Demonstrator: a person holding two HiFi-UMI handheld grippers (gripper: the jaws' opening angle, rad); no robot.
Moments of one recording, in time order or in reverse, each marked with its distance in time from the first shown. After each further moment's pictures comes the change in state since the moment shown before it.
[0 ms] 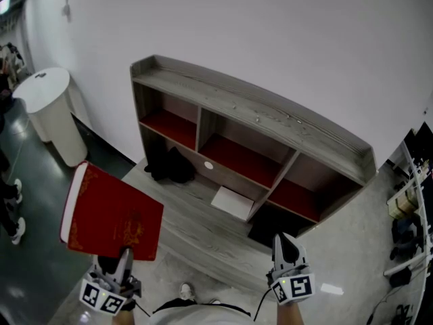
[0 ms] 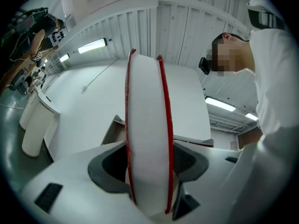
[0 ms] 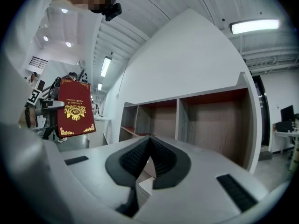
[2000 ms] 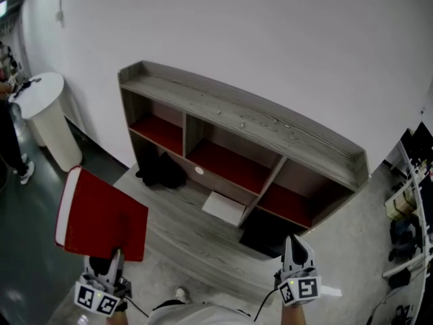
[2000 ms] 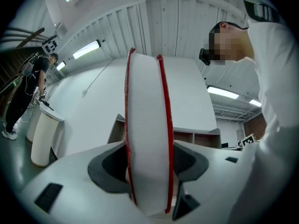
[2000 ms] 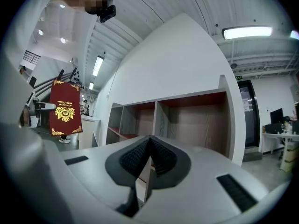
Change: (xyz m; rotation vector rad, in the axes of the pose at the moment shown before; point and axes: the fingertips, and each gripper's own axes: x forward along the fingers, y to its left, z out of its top) left arm 0.015 -0.001 -0.012 0.095 0.053 0.067; right arm -0.016 -0.069 -0.001 0.006 -0.014 -0.102
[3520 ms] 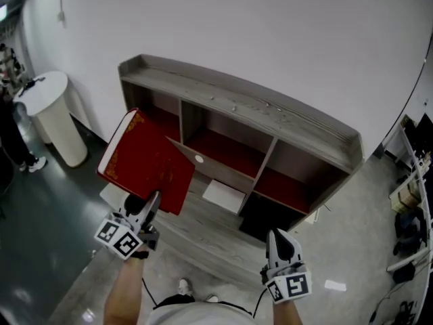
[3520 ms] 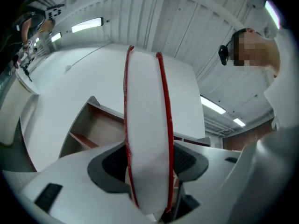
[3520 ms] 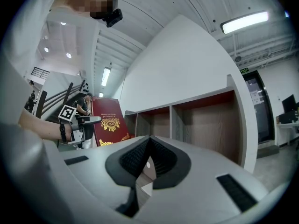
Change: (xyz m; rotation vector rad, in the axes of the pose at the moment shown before) left arm 0.143 -0.063 -0.027 -0.160 0.022 -0.252; right arm -0.023 0.041 0.009 0.062 -0.067 0.143
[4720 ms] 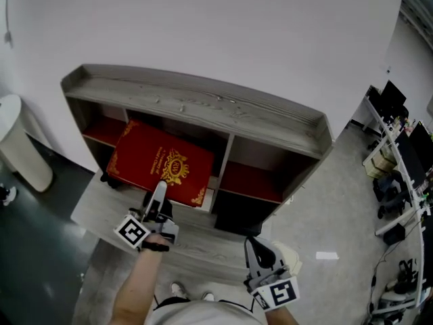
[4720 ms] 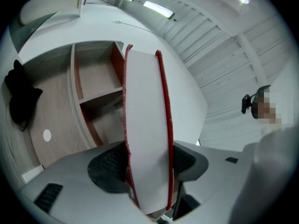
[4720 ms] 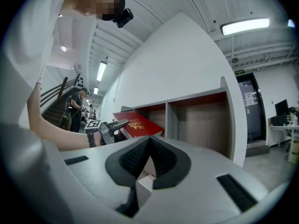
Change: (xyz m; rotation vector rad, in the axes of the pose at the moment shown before) left arm 0.131 -0.030 -0.092 -0.740 -0.103 -0.238; right arm -0.017 0.005 -0.006 -0.010 0.064 -0.073
